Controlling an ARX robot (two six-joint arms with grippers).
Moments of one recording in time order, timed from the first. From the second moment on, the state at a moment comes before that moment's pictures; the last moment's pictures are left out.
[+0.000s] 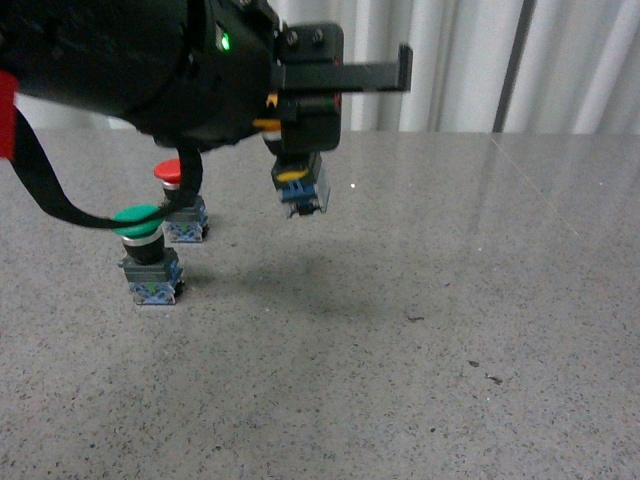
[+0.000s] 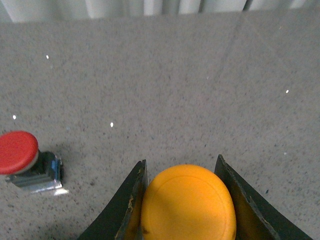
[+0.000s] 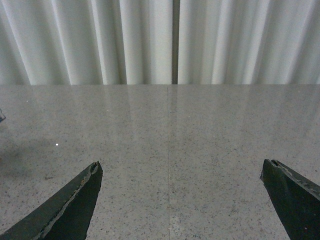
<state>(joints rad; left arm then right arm) -0.53 1.63 1.00 0.18 -0.22 -0.19 0.00 0.00 0.01 0.00 0.00 0.00</state>
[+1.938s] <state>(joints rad) -0.28 0.69 0.47 0.22 -0.30 0.03 0.00 0.00 0.01 0.00 0.00 0.00</state>
